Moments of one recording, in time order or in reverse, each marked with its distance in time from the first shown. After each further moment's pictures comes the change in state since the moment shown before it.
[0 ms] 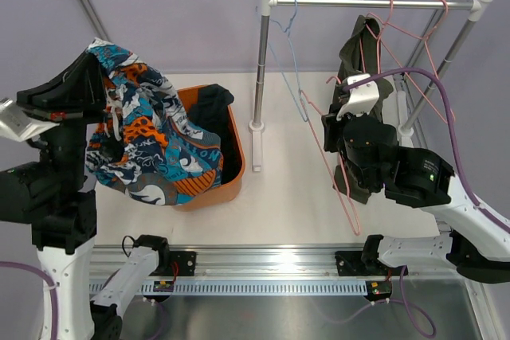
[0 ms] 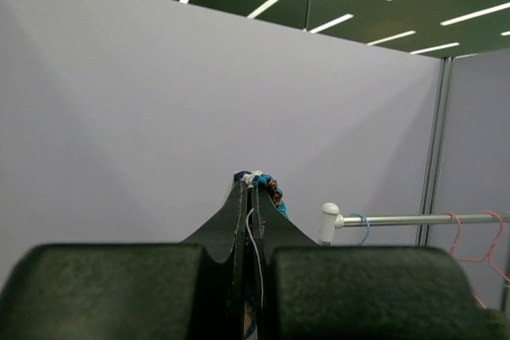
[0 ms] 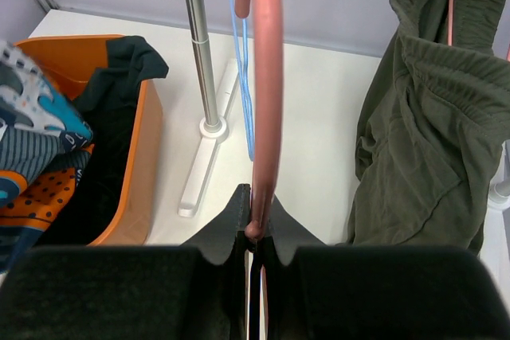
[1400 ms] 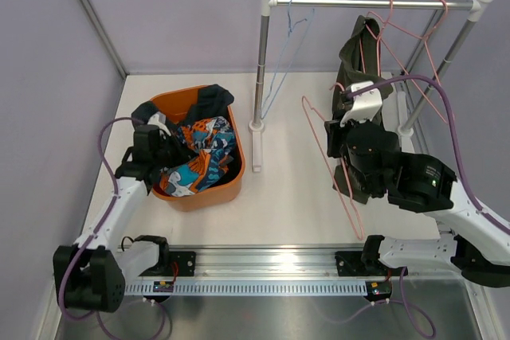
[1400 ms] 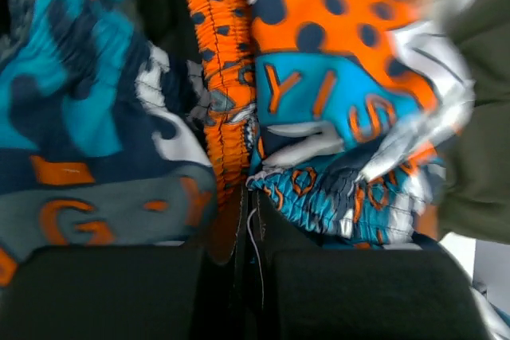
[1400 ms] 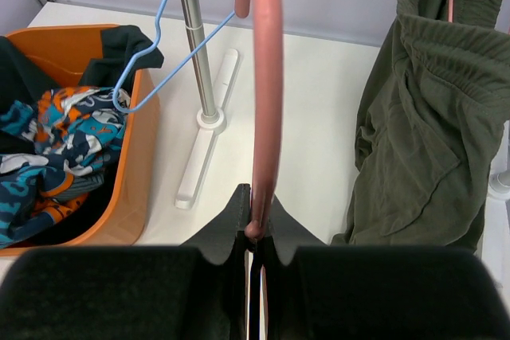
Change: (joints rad) left arm 0.045 0.269 -0.720 -0.413 0.155 -0.367; right arm 0.000 -0.057 -0.076 0.005 -0.006 0.024
